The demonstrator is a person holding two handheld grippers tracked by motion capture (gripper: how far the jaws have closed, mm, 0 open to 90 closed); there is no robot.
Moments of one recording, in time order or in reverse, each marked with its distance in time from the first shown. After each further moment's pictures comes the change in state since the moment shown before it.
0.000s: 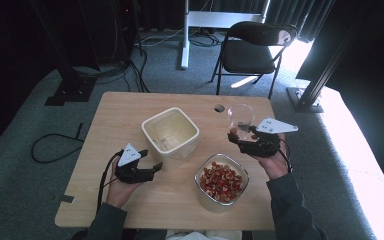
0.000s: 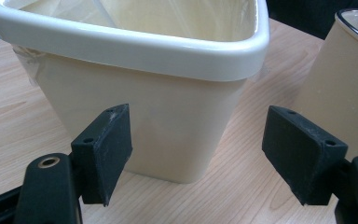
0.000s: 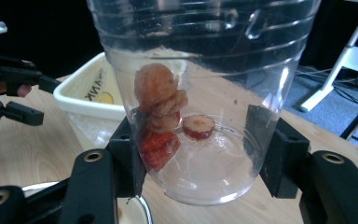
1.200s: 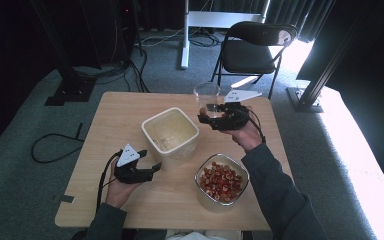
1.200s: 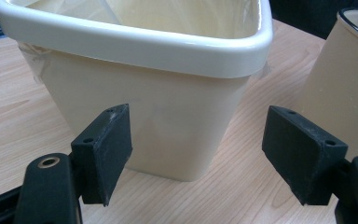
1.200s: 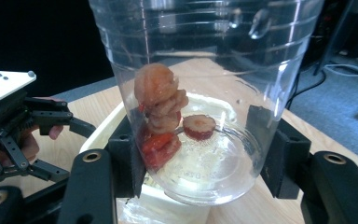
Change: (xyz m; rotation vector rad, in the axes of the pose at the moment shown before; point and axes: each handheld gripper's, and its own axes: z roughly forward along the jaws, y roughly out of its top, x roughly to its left) left arm 0.002 -0.001 -0.003 -0.001 0.004 0.001; right arm 0.004 0.071 0.081 0.069 0.195 0.002
